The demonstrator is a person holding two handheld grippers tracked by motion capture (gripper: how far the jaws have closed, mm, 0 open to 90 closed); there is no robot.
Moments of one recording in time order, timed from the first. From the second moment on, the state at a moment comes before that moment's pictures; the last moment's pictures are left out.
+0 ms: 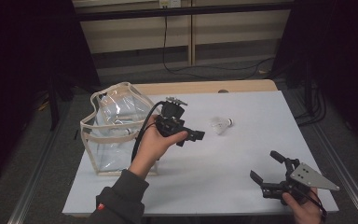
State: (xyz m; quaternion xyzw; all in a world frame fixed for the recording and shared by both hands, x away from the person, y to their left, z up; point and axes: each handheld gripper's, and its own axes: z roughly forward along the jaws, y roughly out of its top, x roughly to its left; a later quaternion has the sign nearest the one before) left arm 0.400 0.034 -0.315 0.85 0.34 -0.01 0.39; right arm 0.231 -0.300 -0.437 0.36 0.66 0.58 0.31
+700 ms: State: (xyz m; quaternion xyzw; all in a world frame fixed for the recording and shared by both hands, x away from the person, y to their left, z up) left arm 0.400 0.016 -0.354 0.86 0.35 -0.02 0.37; right arm 0.230 -0.300 -0.437 0.36 0.66 0.58 0.31
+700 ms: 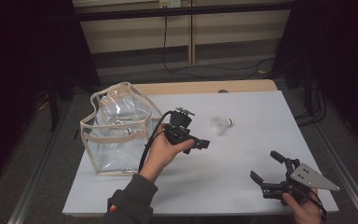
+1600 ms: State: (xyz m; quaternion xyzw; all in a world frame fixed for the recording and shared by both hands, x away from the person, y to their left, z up) left arm 0.404 0.001 -0.381 0.86 0.35 -0.02 0.37; right arm 0.230 -0.299 -0.437 0.36 0.66 0.58 0.31
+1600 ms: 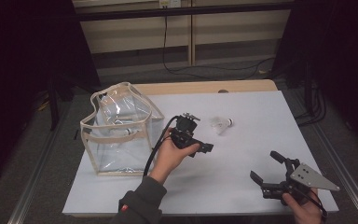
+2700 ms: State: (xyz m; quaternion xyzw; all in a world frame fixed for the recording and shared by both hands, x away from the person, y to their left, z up) left arm 0.423 -0.020 -0.408 0.85 0.33 0.01 0.41; right arm 0.232 -0.299 -0.438 0.36 0.66 0.58 0.31
